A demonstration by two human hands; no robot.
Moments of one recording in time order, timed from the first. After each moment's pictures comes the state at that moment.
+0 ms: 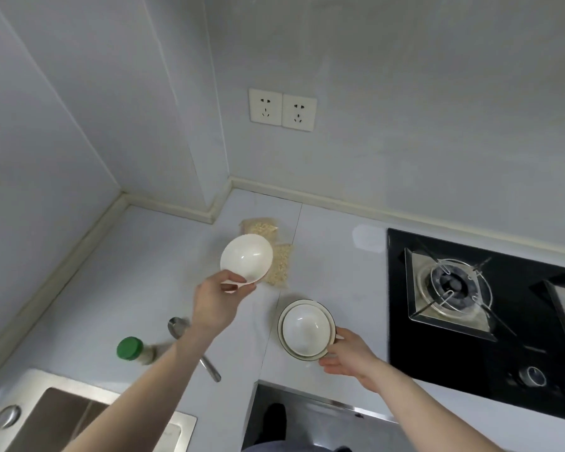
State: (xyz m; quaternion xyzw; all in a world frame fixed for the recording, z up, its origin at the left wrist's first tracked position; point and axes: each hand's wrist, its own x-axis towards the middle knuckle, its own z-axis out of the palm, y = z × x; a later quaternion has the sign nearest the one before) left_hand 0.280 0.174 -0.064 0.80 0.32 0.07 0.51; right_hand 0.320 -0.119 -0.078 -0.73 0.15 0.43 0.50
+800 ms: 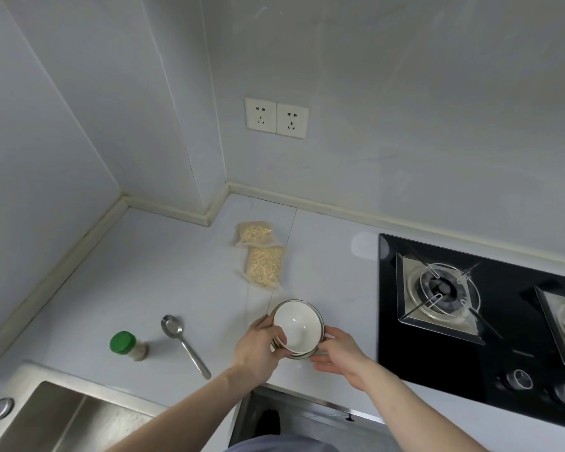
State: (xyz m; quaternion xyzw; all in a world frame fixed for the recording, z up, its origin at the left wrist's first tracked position) left_hand 0.245 0.064 -0.120 0.93 0.11 -0.07 0.33; right_hand 0.323 -0.129 -0.089 -0.72 0.17 0.42 0.52
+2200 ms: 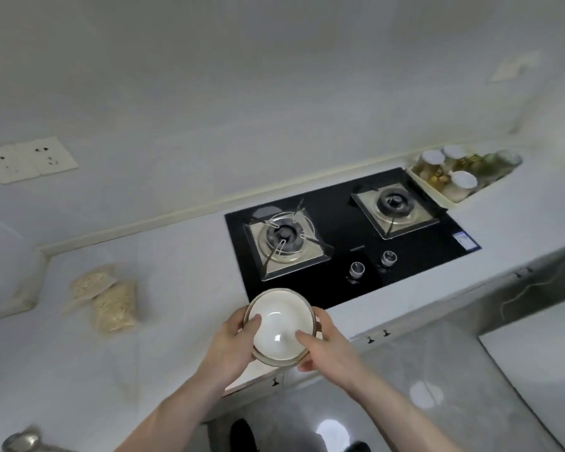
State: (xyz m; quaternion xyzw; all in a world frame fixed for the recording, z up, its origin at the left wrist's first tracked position) left_hand 0.263 -0.157 0.014 0.74 0.13 -0.24 0.61; right_hand 0.221 -0.345 0.021 -0.72 0.22 0.21 0.63
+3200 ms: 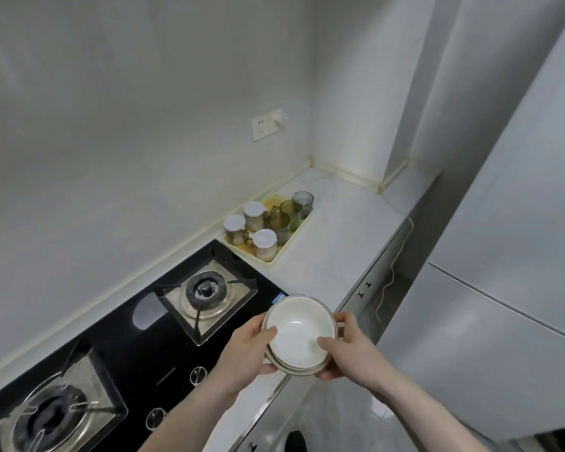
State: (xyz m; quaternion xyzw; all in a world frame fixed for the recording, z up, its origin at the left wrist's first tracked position) left_hand 0.350 -0.675 0.049 0.73 -0.11 -0.40 0.54; right_hand 0.211 -0.835 0.064 -0.66 0.37 0.00 0.66
